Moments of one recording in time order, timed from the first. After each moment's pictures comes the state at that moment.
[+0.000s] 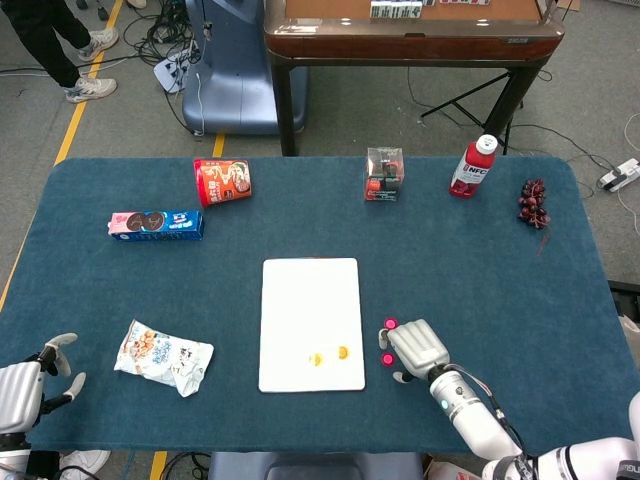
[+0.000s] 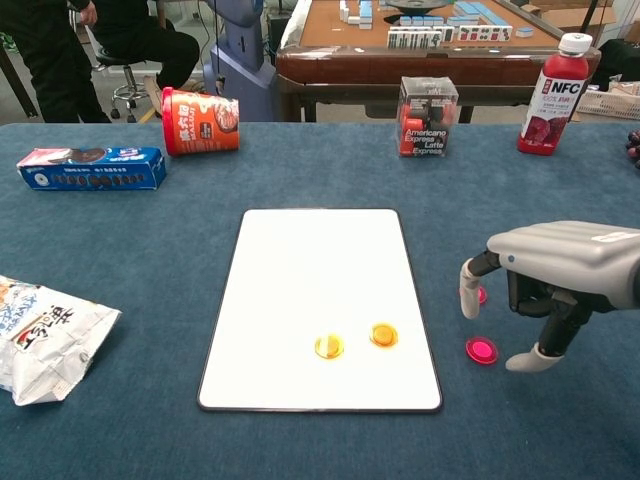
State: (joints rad) left arm 0.00 -1.28 -0.03 -1.46 1.49 1.53 -0.08; right arm 0.74 -1.39 -0.12 -1.96 -0.85 1.15 -0.66
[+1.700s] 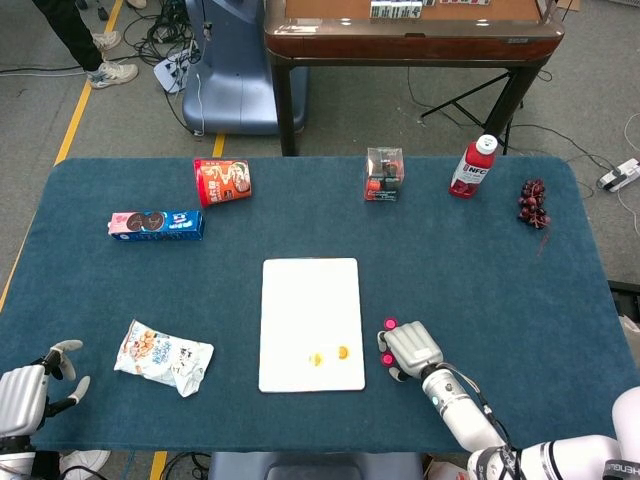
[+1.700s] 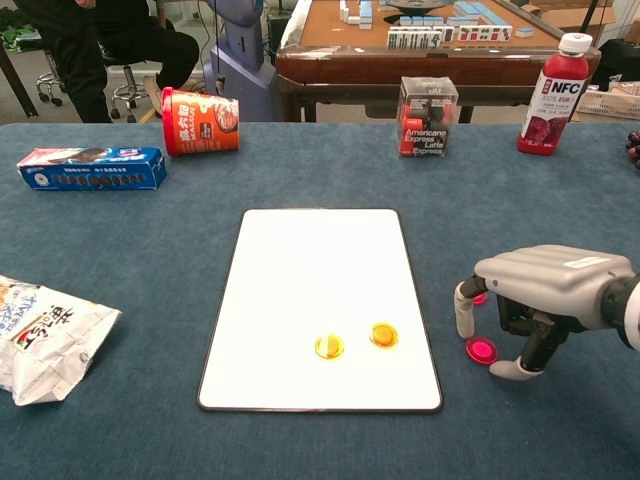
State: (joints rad) left arm 0.00 -1.30 -0.02 -1.46 1.49 1.53 -0.10; right arm 0.72 -1.47 -0.07 -1.86 -0.77 1.08 -0.74
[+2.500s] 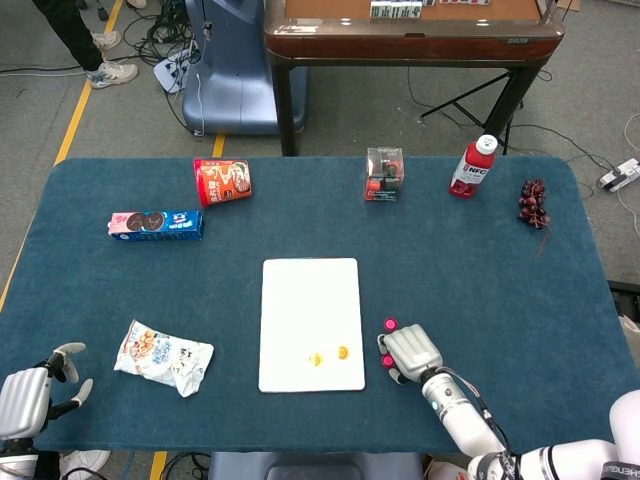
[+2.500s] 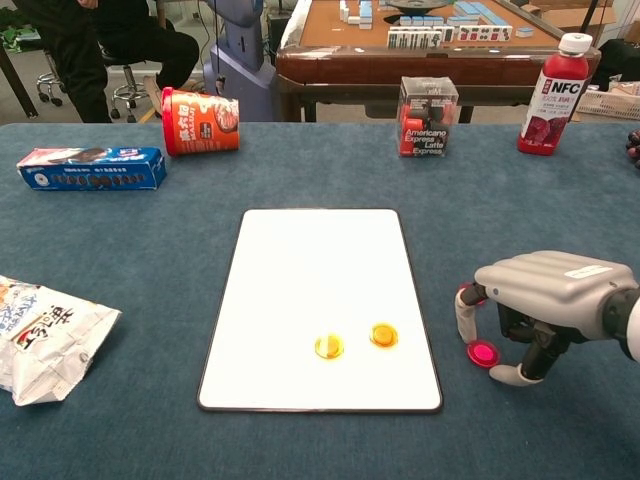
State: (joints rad) left arm 0.01 -1.30 -0.01 -1.46 1.49 1.53 -0.10; right arm 0.70 -1.49 -0.09 -1.85 -0.81 1.10 -0.76
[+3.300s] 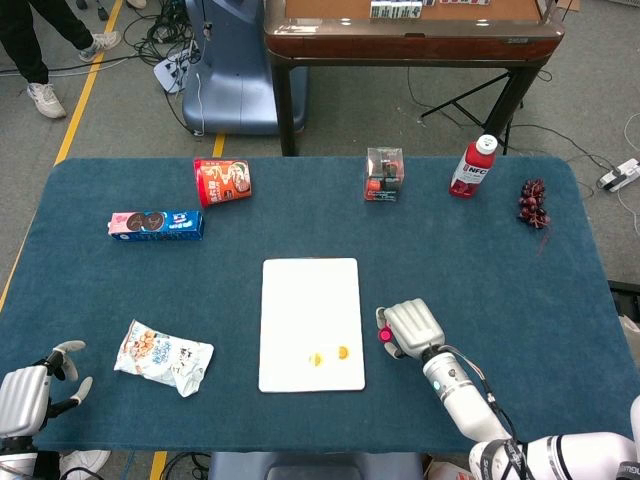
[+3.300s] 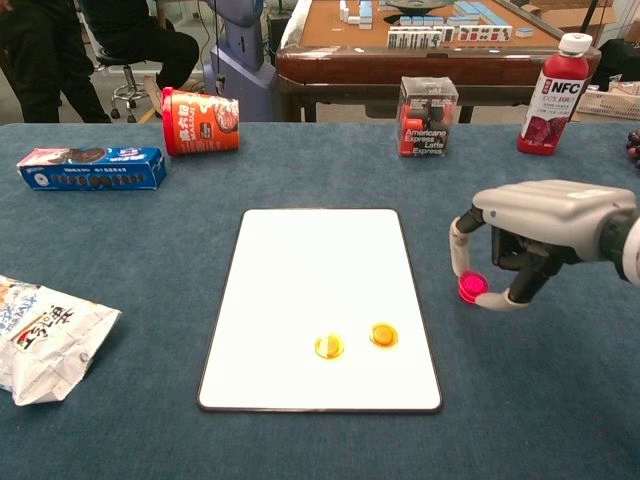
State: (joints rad) left arm 0.00 -1.30 -0.02 -1.47 1.49 1.53 -0.10; right arm 0.73 -1.42 0.03 -1.90 -0.82 1.12 -0.73
